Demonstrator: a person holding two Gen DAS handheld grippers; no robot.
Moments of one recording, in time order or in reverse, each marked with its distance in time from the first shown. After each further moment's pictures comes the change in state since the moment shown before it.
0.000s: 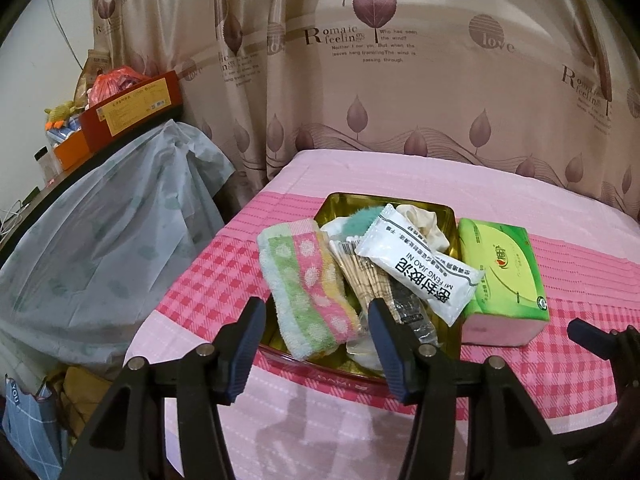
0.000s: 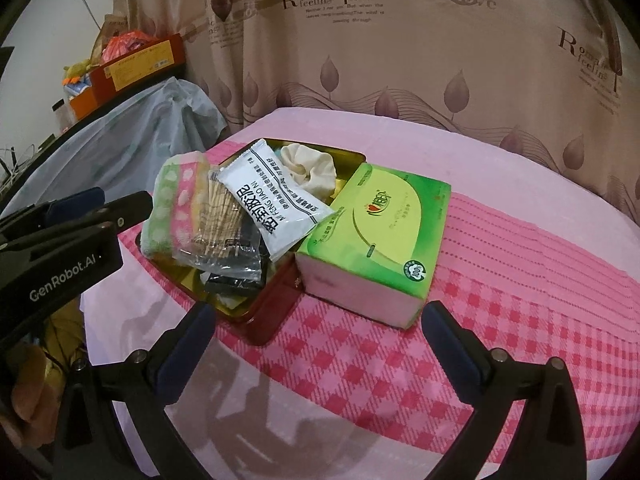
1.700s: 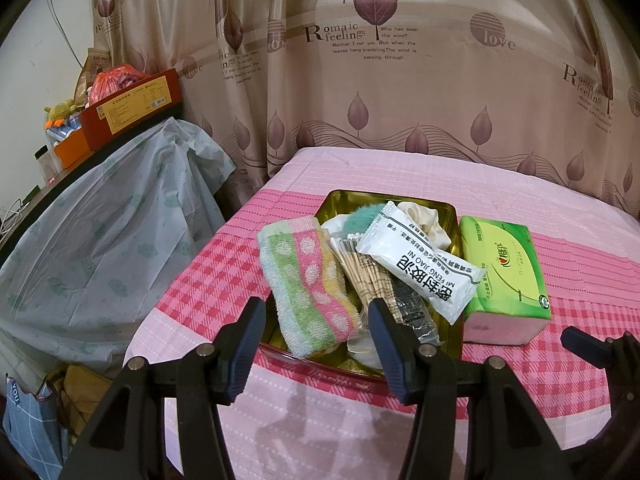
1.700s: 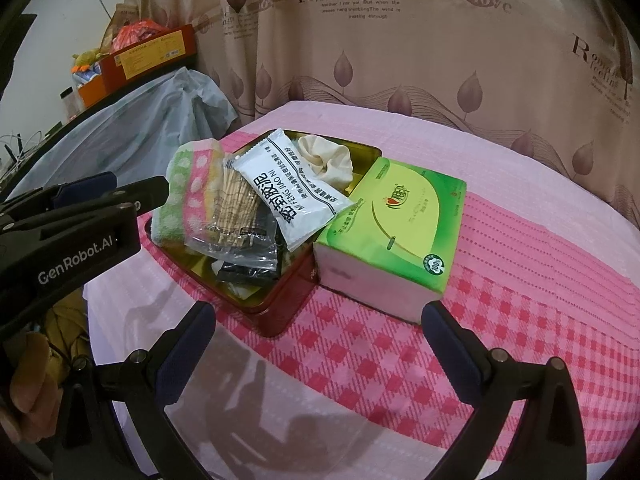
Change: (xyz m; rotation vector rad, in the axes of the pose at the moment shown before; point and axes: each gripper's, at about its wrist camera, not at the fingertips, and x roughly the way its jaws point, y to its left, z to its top) left arm 0.003 -0.001 0.000 0.001 0.005 -0.001; right arm 0.002 0.010 -0.005 -0.032 0.015 0.016
